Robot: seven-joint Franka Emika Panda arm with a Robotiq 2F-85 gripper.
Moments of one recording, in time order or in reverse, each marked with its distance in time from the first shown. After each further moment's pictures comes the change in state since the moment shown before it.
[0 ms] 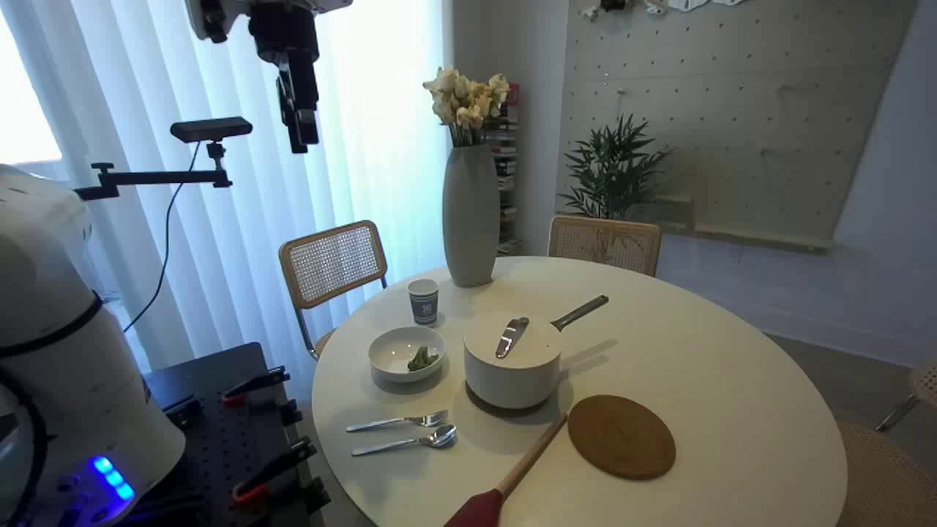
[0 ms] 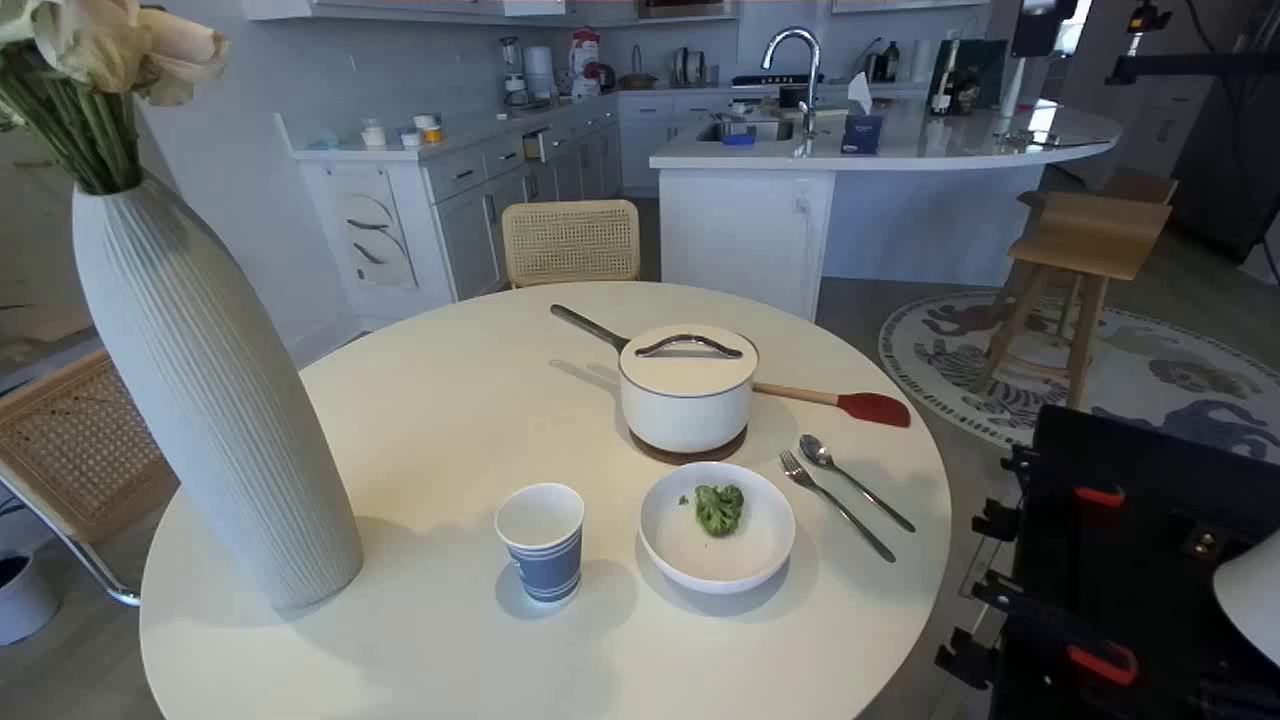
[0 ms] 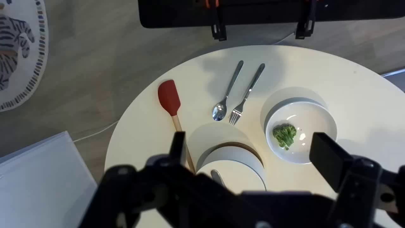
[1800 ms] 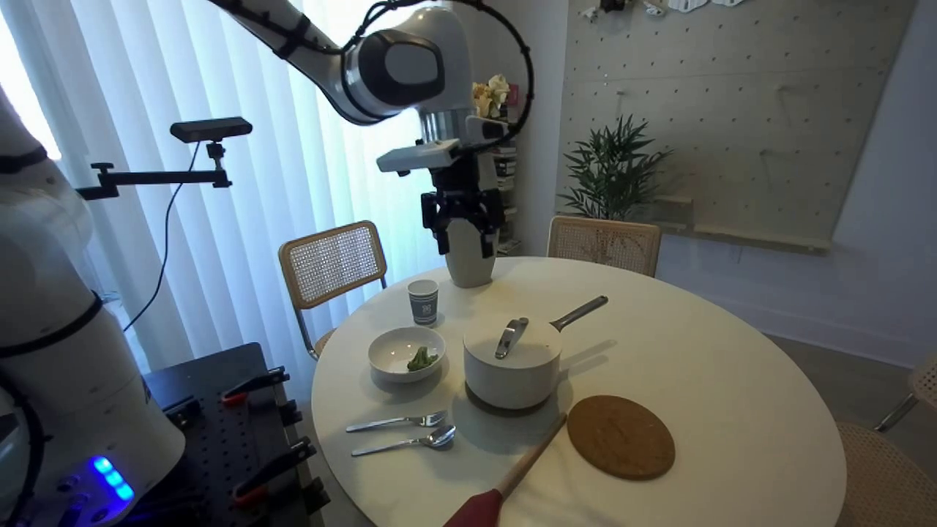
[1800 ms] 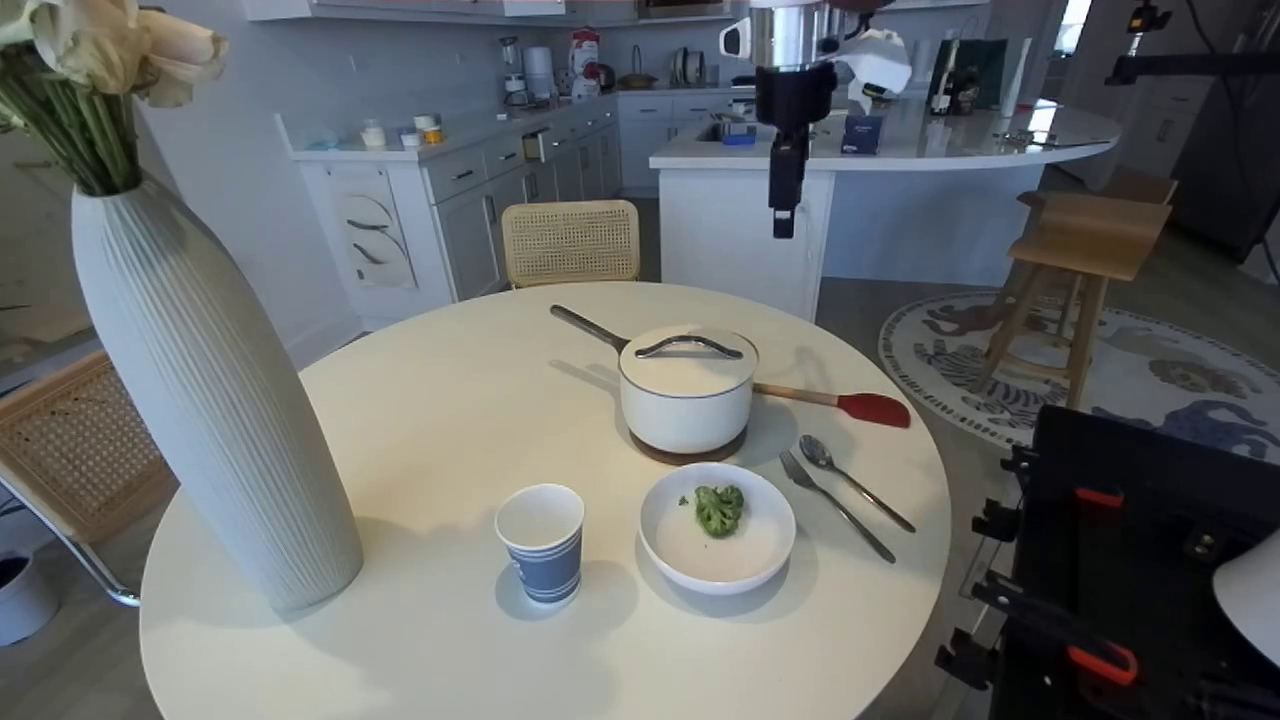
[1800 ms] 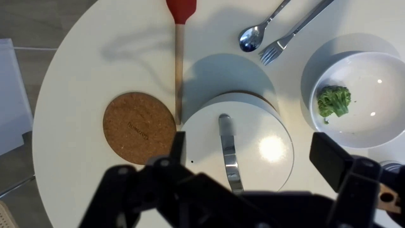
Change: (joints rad) arm -0.012 0.704 -0.205 0.142 -0.095 0.642 -0.400
